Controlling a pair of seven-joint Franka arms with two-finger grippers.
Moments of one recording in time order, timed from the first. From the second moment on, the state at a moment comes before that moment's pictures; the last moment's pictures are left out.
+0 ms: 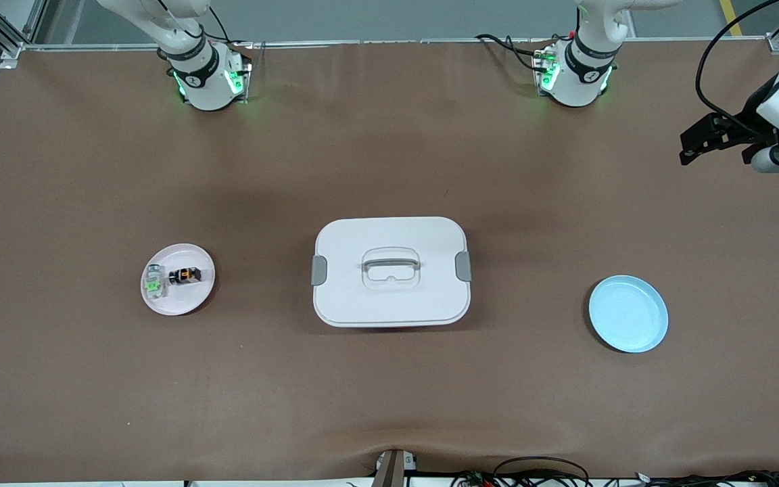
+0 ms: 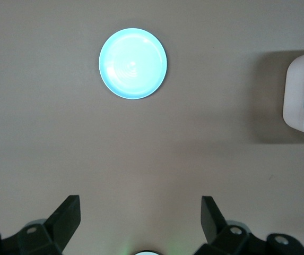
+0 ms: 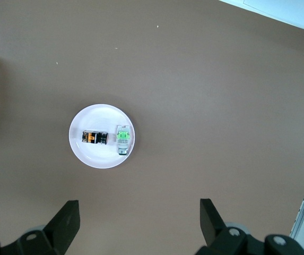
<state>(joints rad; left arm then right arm) -0.02 -0.08 -0.06 -1.65 0.02 1.53 -0.07 -0.11 0.27 -0.04 -1.21 -0.05 1.50 -0.43</state>
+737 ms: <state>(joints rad) -0.02 -0.08 -0.06 -1.65 0.02 1.54 -0.07 -0.10 0.22 -0.03 -1.21 0.05 1.40 -0.24</state>
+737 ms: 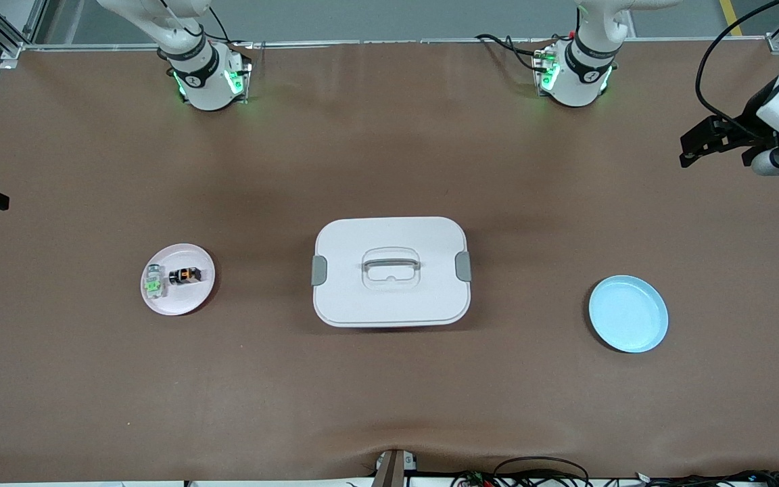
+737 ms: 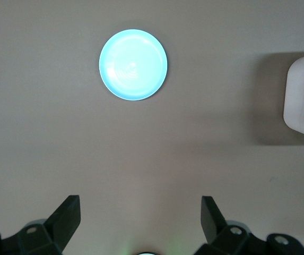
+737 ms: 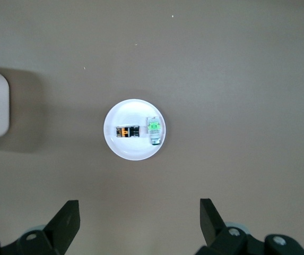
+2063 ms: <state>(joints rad) -0.02 -0.07 -0.06 -1.65 0.02 1.55 -0.07 -0.08 -0.04 -0.04 -1.56 0.06 1.46 -0.20</state>
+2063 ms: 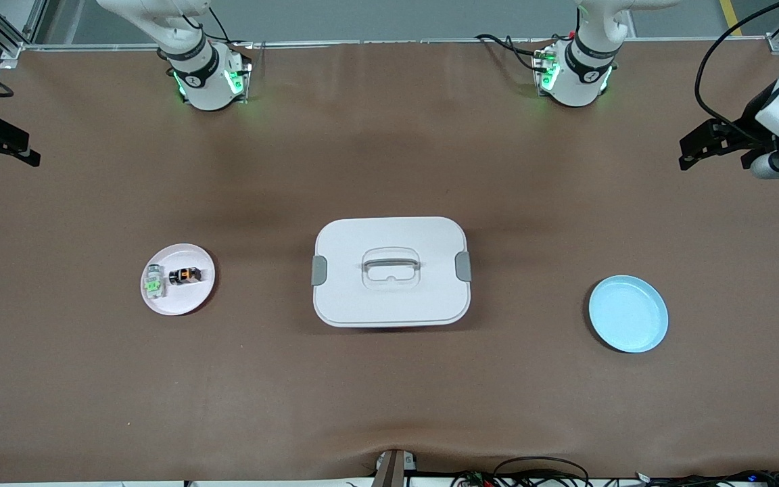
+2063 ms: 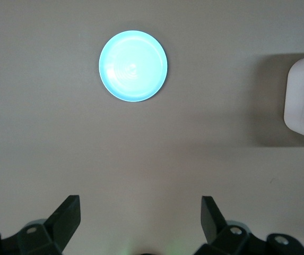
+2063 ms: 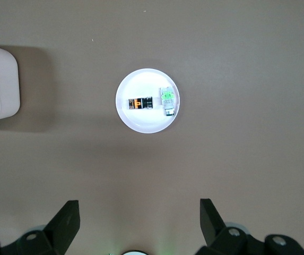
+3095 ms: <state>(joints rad) -0.02 -0.07 -0.06 -1.65 0.02 1.55 -0.07 -0.08 -0.05 -0.05 -1.56 0.06 1.46 -0.07</state>
